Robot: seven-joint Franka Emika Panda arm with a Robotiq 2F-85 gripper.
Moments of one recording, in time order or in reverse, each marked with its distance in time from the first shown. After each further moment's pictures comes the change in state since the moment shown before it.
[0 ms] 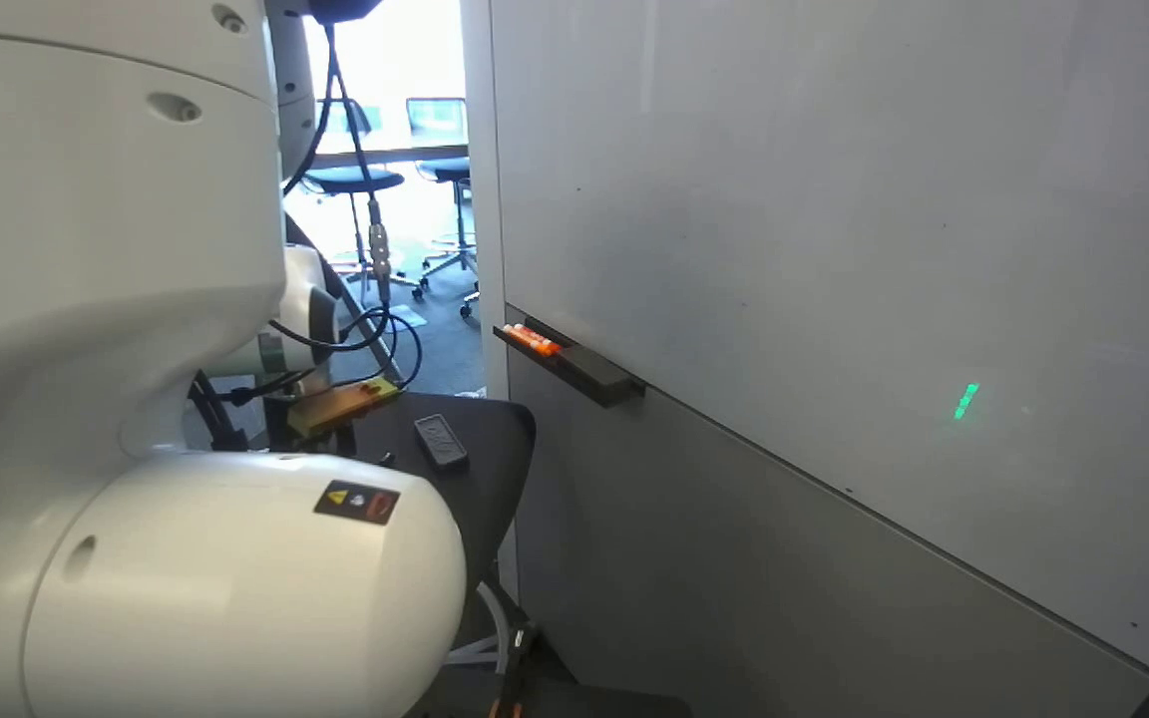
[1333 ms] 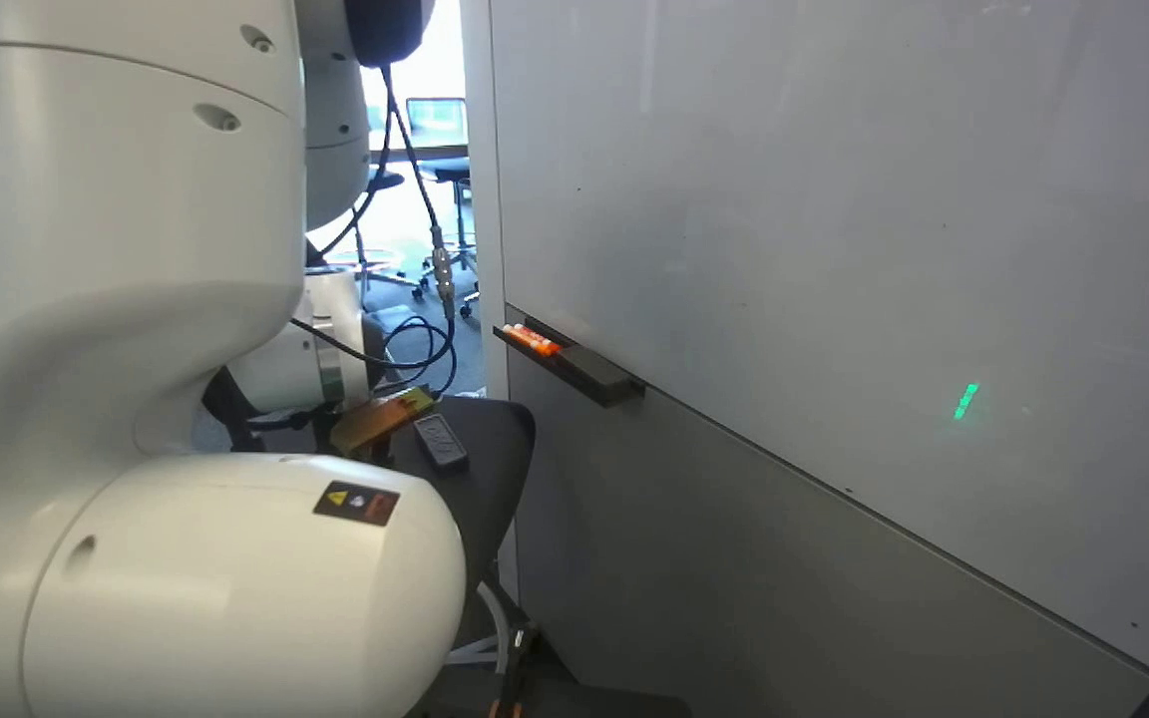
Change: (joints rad) arm -0.005 0.107 -0.117 0.014 -0.213 0.229 0.165
